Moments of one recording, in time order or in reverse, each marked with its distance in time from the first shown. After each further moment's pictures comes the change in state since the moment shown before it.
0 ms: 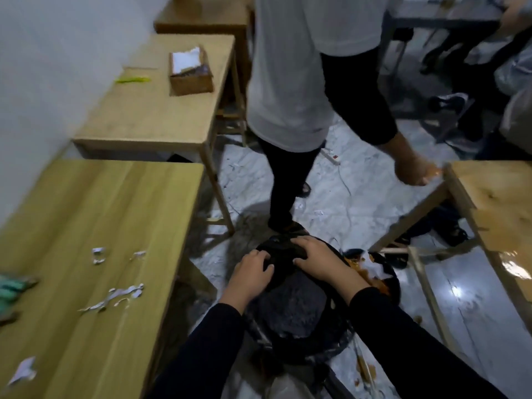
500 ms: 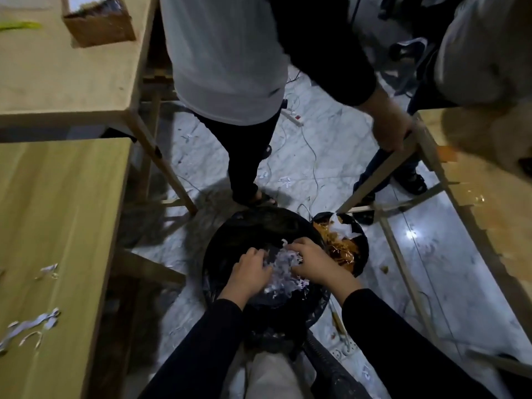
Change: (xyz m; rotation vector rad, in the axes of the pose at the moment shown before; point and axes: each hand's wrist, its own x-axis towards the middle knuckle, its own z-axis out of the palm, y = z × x) left_hand 0.053 0.015 0.097 0.057 -0.246 0.021; right_hand 0.004 0.098 0.043 0.075 -0.093 0.197
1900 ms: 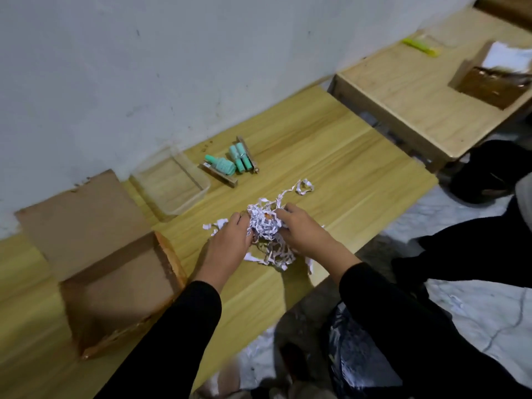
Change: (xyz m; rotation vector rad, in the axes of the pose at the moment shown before) left_hand -0.295 -0.267 -0.103 -0.154 0.880 -0.697; right_hand -0.010 -0.410 0.179 -0.520 -0.277 -1.092
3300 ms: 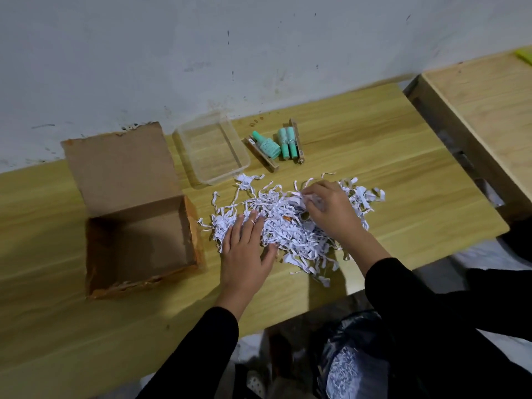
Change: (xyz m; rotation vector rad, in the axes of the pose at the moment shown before) left_hand -0.050 0.003 0.059 -0.002 0.222 -0.356; right_hand 0.049 0.021 0.000 0.110 0.138 -0.165
